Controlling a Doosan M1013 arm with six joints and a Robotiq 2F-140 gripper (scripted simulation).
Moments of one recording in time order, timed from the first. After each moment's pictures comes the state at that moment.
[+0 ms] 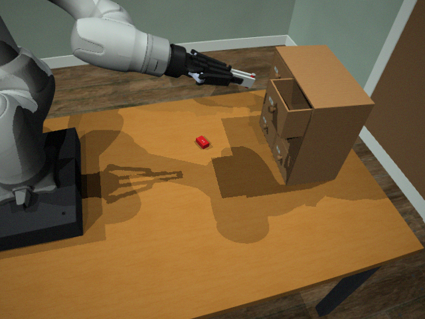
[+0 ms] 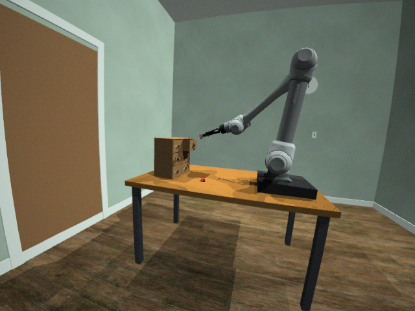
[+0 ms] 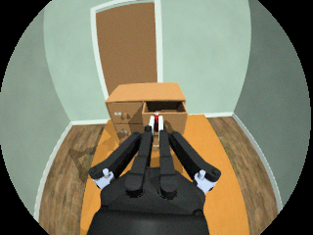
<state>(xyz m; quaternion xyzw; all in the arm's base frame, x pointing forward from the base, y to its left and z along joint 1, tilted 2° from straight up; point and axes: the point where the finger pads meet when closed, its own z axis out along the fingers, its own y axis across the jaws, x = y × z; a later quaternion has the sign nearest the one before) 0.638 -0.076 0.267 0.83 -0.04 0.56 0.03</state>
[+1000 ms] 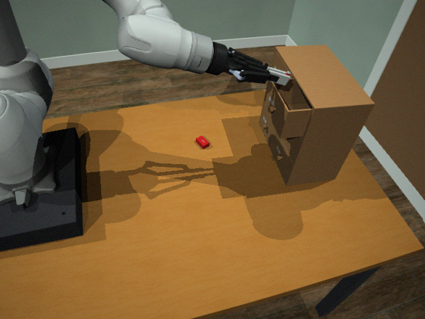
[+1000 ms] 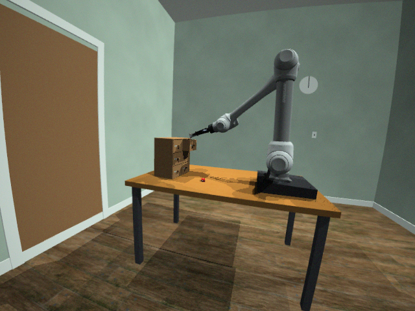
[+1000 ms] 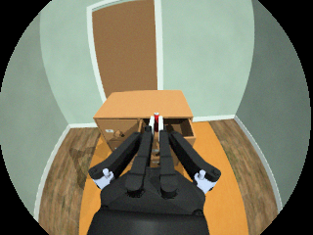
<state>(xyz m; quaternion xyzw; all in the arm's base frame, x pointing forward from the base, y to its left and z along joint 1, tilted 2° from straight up) 0.736 -0.087 0.263 0.83 -0.04 0.56 0.04</state>
